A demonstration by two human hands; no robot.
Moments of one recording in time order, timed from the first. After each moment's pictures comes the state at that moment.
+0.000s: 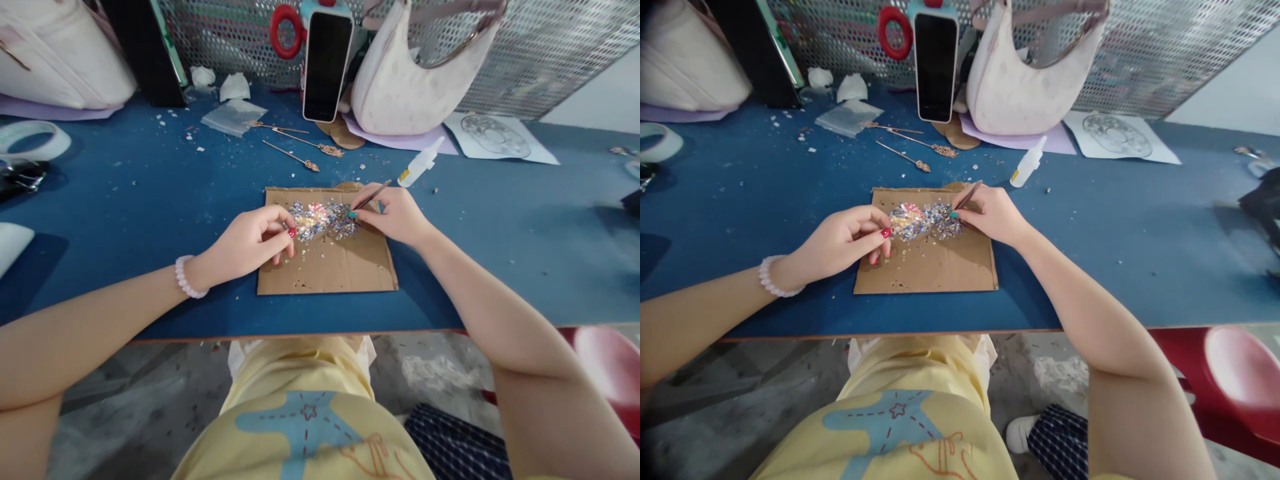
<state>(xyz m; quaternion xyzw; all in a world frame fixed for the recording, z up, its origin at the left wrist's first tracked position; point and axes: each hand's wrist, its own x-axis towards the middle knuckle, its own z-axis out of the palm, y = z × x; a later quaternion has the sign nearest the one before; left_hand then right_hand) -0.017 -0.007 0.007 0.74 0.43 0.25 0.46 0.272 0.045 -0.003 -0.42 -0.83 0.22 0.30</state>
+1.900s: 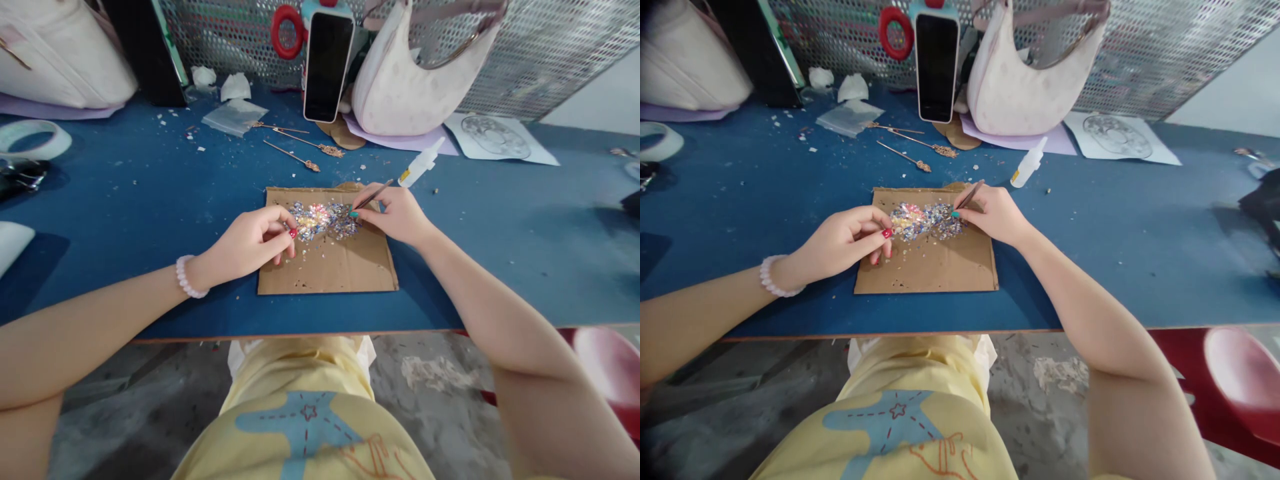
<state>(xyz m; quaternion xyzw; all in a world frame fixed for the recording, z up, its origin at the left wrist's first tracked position) -0.017 -0.008 0.008 0.74 0.43 0.24 0.46 0.274 0.046 -0.003 -0.43 -0.82 0.23 0.30</state>
